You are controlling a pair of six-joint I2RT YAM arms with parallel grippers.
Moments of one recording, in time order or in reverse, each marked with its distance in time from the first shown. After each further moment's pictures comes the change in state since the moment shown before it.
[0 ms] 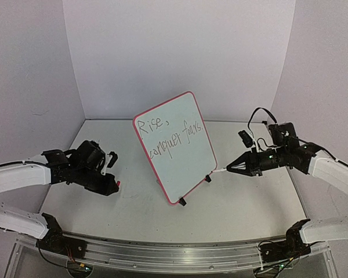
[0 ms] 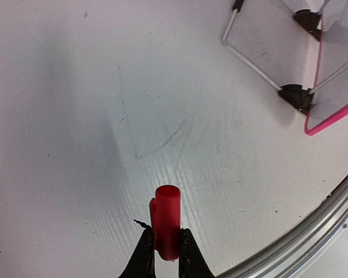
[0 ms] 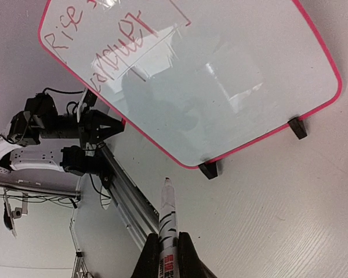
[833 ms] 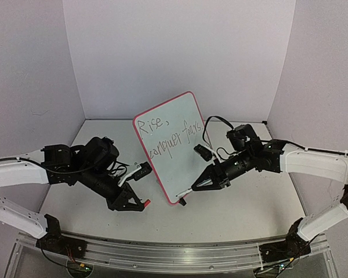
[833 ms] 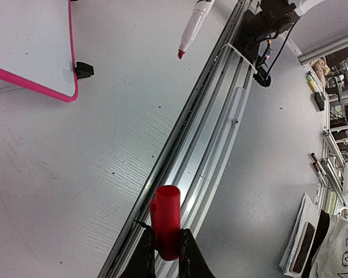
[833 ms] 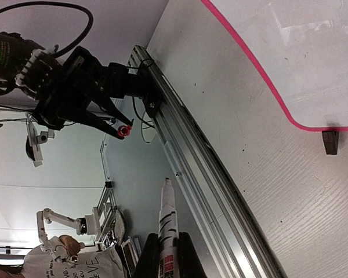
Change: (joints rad) left arm -0.300 0.011 0.224 -0.034 0.379 0.244; right arm 0.380 0.301 0.162 0.087 -0.080 0.094
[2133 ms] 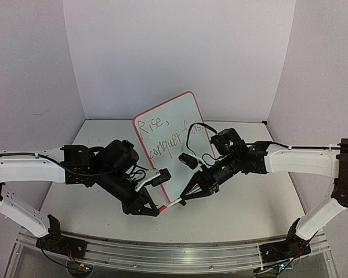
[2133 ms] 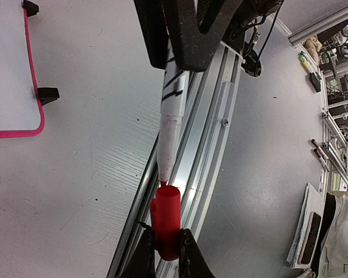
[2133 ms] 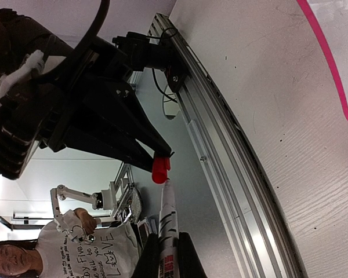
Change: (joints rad) left arm -0.079 0.171 0.086 0.068 0.023 0.063; right arm 0.082 0.136 0.062 0.043 -0.115 0.020
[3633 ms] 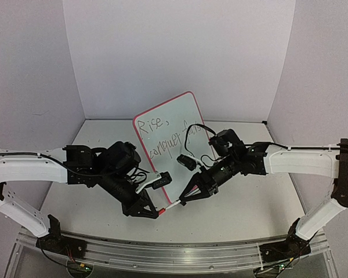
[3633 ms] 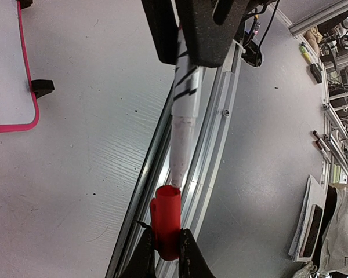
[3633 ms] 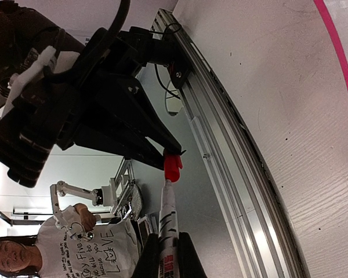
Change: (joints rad) left arm -0.001 0.019 0.007 -0.026 0.011 0.023; right arm 0.017 0.002 0.000 0.005 -0.006 -0.003
